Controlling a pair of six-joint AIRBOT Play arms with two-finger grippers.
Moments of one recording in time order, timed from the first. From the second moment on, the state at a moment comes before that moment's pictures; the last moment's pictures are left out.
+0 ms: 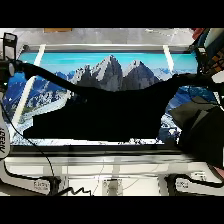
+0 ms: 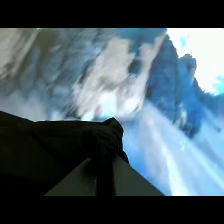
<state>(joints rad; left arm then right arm) 0.17 -1.63 1.71 1.92 -0.63 -1.41 -0.25 -1.42 1.38 -1.04 0.84 0.96</state>
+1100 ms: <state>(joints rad) 0.25 -1.66 1.71 1.95 -1.24 -1.42 -0.25 -1.39 1.39 -1.12 1.24 1.06</state>
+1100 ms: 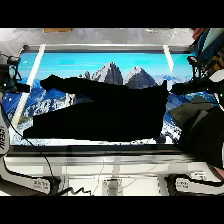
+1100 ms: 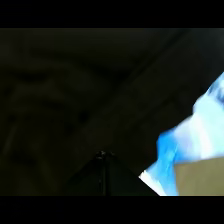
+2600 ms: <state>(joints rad) 0.34 -1.62 1.59 1.83 -1.38 -1.51 0.24 -1.33 0.82 -1.72 0.61 1.49</state>
